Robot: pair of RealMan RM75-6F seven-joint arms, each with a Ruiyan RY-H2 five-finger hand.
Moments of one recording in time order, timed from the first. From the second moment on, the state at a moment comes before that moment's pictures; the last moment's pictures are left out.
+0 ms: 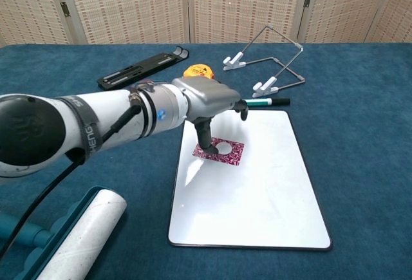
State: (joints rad) left arm -1.20 -1.78 -0.17 -1.39 0.69 0.86 0.79; right arm 0.05 -1.06 0.10 -1.59 -1.41 1.48 -0.03
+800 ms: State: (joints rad) left arm -0.67 -1.37 -0.09 -1.64 0.95 1.33 0.34; right arm 0.07 -1.04 0.09 -1.55 -1.46 1.42 0.20
